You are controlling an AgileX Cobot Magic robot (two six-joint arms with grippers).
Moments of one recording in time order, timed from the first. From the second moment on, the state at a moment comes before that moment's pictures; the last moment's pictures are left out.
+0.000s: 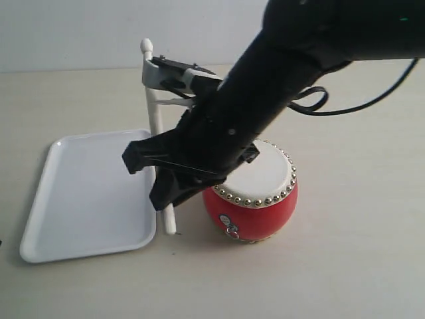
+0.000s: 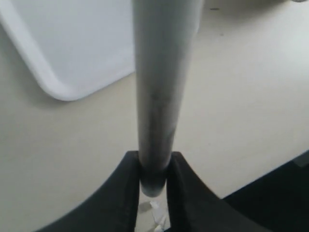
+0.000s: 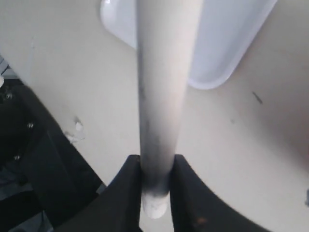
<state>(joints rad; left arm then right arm) -0.24 0.93 -0.62 -0.31 1.04 0.26 0.73 1.76 -1.21 0.69 0.91 -0.22</state>
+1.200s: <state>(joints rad) -0.04 1.82 -0.99 -0.50 1.14 0.34 0.74 2.43 -1.97 0.58 1.22 0.23</state>
